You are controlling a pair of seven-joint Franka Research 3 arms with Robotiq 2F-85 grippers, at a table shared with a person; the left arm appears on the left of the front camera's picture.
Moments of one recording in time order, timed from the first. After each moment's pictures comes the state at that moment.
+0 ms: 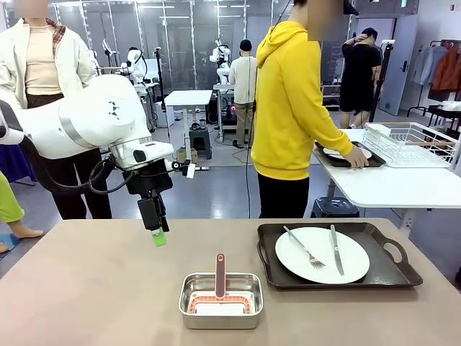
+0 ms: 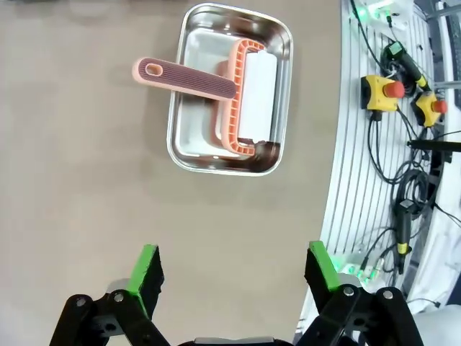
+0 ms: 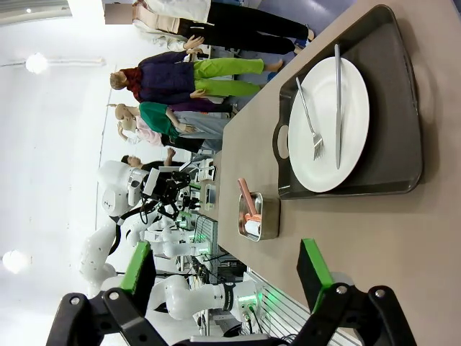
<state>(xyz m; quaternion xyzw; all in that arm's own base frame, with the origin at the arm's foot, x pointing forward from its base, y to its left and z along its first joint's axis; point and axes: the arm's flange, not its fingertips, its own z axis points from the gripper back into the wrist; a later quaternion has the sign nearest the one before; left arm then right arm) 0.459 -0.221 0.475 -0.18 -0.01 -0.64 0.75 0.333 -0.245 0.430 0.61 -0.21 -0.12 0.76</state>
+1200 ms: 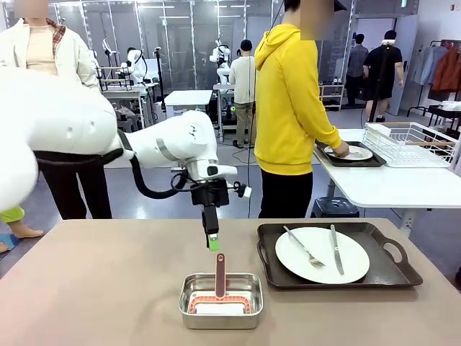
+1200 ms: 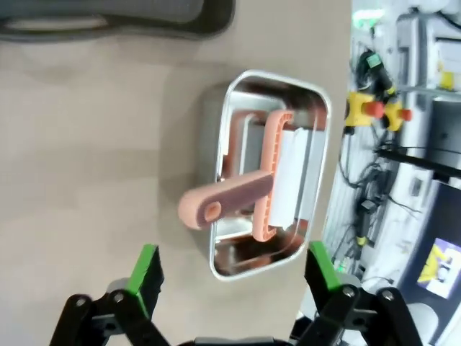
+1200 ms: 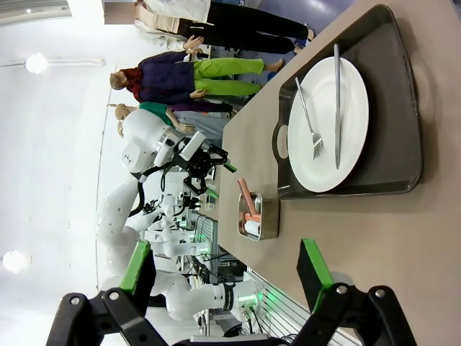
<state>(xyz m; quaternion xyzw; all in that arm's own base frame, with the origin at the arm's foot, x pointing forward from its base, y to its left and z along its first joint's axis) 0.564 -0.351 0.387 -0.23 0.15 -0.62 0.73 0.333 -0.245 0.429 0.61 -0.20 -0.12 0.76</state>
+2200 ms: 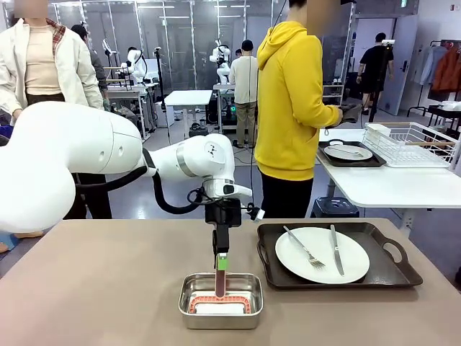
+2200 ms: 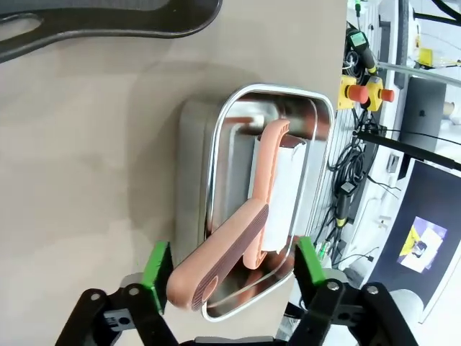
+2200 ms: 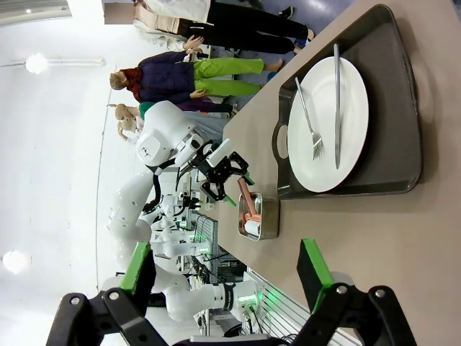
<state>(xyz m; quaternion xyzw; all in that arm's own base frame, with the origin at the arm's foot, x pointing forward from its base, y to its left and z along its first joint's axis) 0.556 -0.384 0.340 -0.24 0.23 -0.63 0.70 0.333 -0.245 0.429 0.61 -0.20 -0.12 0.76</state>
